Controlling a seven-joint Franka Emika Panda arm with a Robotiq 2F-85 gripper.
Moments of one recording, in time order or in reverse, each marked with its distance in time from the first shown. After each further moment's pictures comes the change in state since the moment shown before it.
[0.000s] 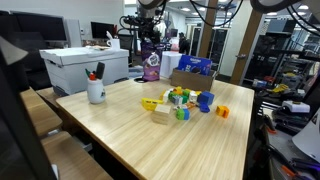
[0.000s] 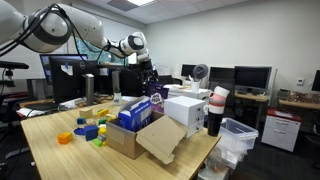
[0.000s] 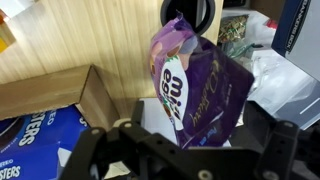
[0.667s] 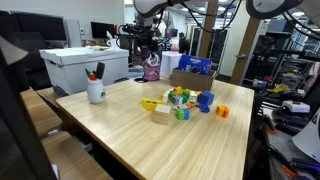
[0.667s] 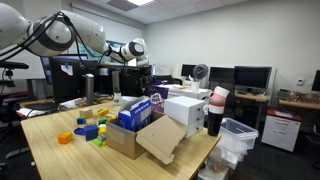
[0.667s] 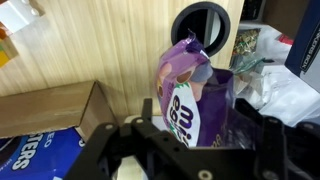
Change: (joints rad) arm -0.012 0.049 0.038 0.014 0.006 0.000 -0.012
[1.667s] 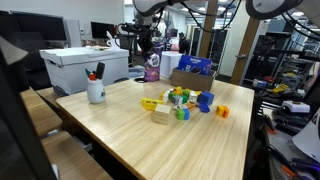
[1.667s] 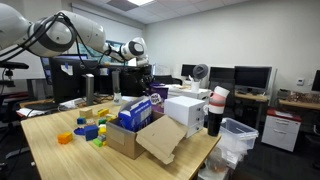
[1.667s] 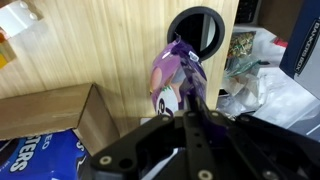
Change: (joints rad) arm -0.004 0.005 0.011 0.018 0.000 0.000 0.000
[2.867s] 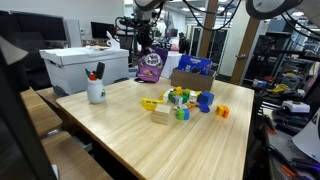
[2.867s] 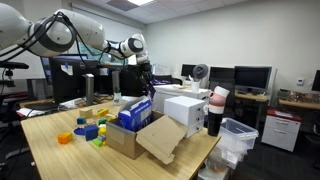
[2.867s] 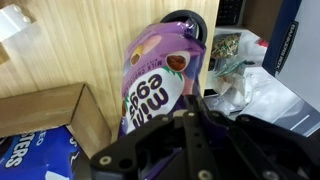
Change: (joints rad) arm -0.003 -0.001 0.010 0.048 -0.001 0.000 0.000
